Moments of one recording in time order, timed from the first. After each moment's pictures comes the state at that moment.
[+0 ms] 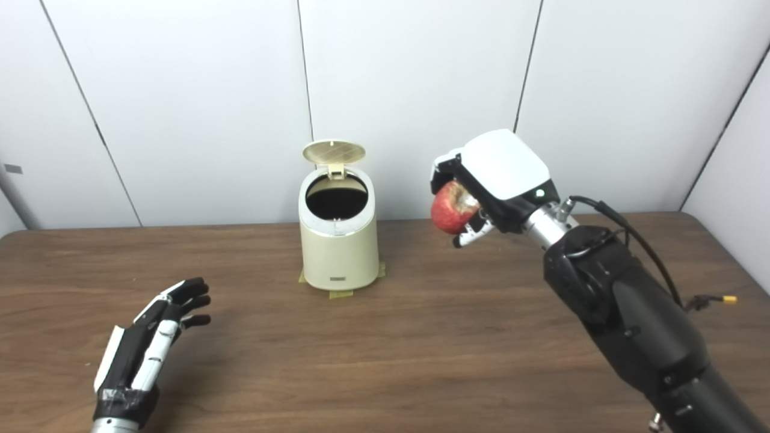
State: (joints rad) left arm 0.00 0.16 0.09 -0.06 -0.04 -0.18 -0.09; right arm -0.59 -0.54 0.33 -0.21 -0.89 0.00 0.12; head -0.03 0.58
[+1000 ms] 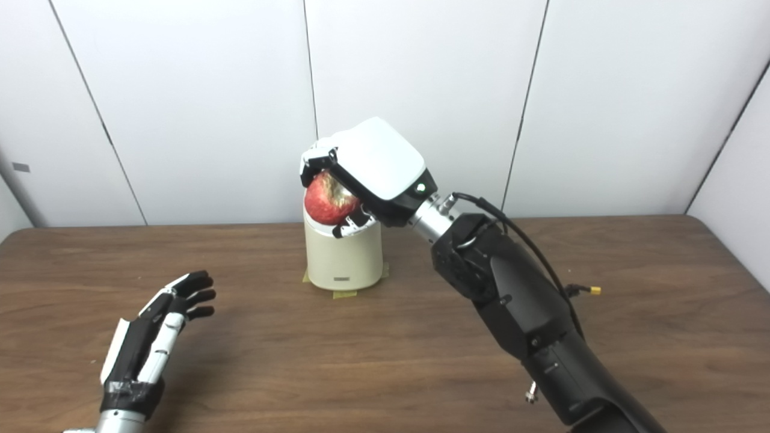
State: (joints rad) left arm -0.03 0.15 0.07 -0.02 -0.04 -0.22 -0.07; right arm -0.76 -0.26 0.38 0.20 -1.03 -0.33 -0.16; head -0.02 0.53
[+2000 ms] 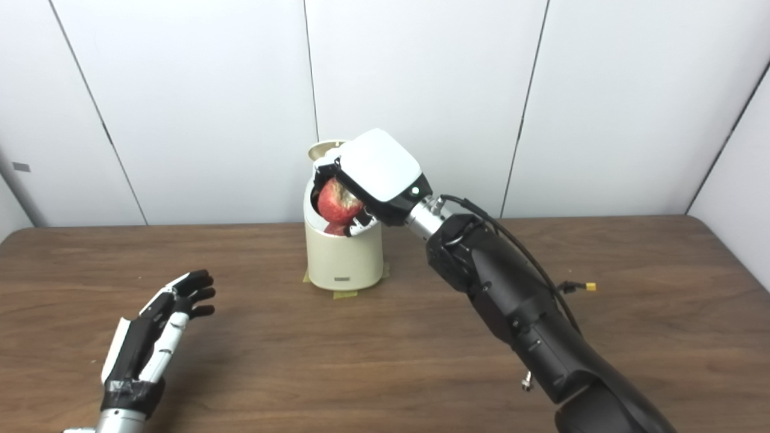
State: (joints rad) left arm -0.03 0.15 0.07 -0.02 -0.04 -0.21 -0.07; right arm -0.82 -0.26 0.42 0.43 -1.09 -0.29 -0.30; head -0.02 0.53
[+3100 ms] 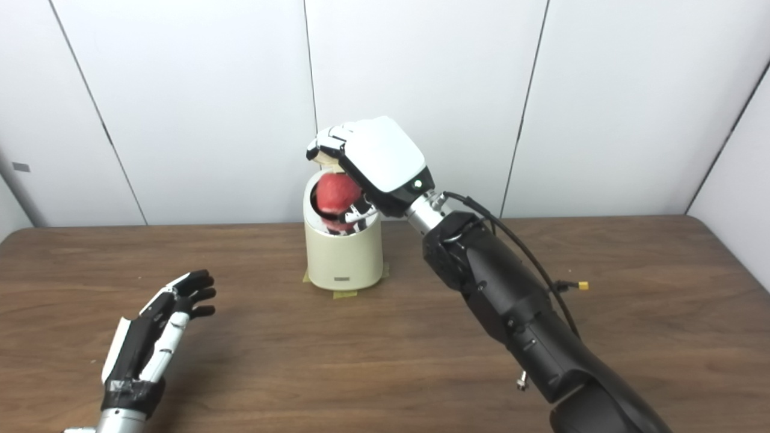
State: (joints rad) left arm -0.03 0.15 0.07 -0.02 -0.04 -0.21 -0.07; right arm -0.83 -0.25 0.42 0.42 -1.08 -0.23 -0.38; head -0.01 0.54
